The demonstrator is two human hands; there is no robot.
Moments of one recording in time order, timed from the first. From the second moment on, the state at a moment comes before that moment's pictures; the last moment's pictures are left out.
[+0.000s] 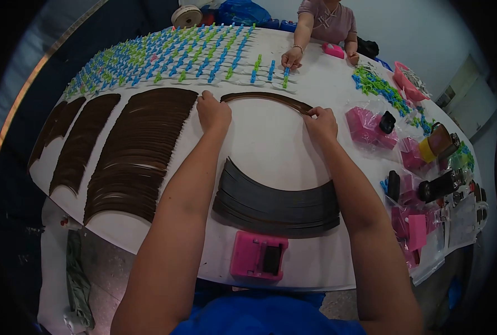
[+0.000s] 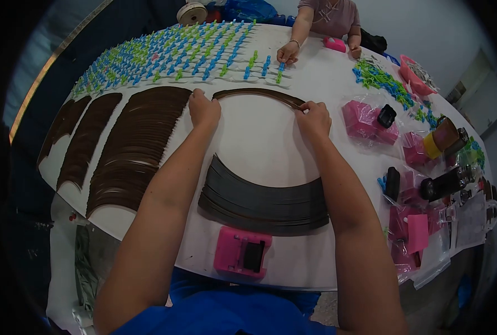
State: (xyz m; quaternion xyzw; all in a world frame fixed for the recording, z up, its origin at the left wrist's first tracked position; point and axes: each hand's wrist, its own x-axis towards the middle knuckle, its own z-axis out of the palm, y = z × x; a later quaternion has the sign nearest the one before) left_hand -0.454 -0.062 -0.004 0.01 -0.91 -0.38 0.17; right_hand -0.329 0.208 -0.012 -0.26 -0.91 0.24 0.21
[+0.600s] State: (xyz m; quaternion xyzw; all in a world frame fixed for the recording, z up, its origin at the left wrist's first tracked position) left_hand -0.452 -0.063 -0.003 0.00 -0.91 -0.39 0.17; right_hand -0.333 0.205 -0.014 -0.33 -0.87 0.24 0.27
